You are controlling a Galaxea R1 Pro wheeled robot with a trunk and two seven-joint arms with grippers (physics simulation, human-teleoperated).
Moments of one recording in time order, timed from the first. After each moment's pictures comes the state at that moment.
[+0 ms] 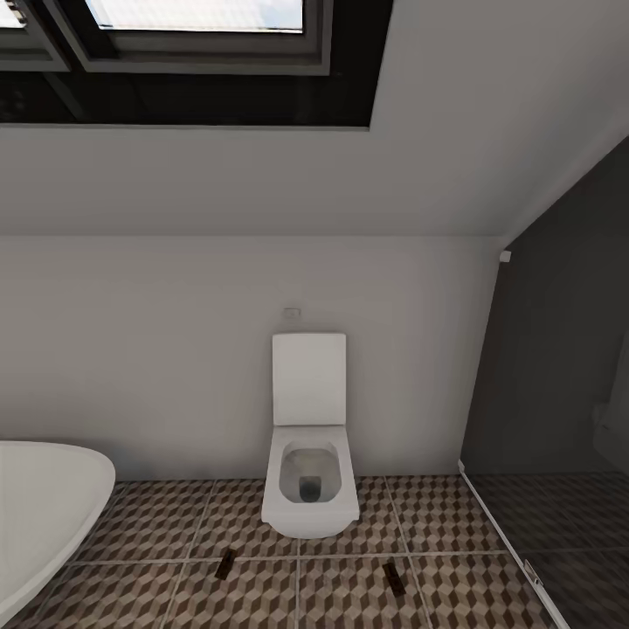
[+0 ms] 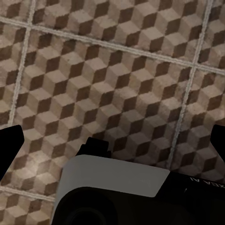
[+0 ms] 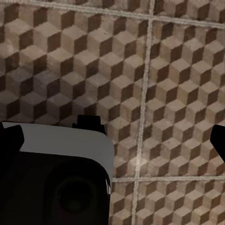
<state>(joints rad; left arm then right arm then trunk) -0.18 -0.01 -0.34 -0.01 0.57 -0.14 0.08 -0.15 -0.01 -0.09 0.02 0.22 -0.10 -0.12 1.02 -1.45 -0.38</state>
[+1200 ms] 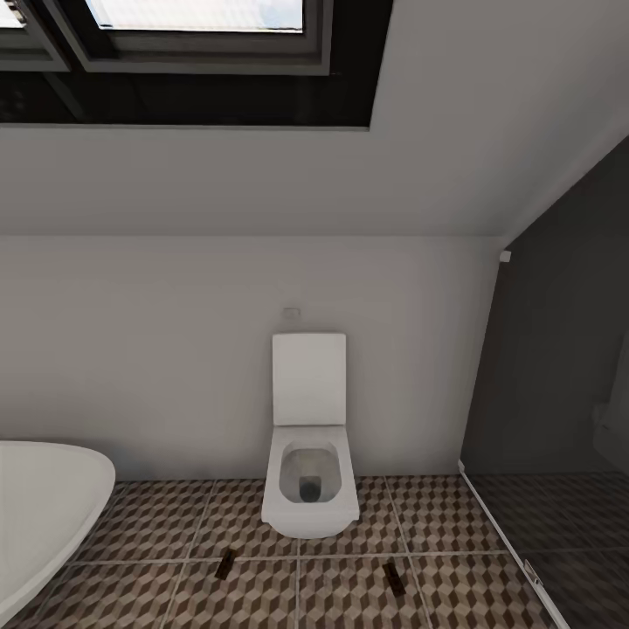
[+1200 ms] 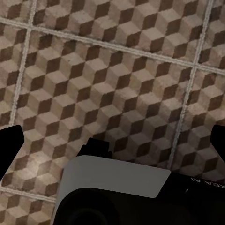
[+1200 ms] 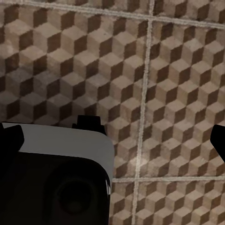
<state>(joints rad) -0.18 -0.01 -0.34 -0.01 0.57 -0.14 0.08 -0.15 -0.01 -0.09 0.02 0.21 -0.10 -0.12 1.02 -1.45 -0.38</state>
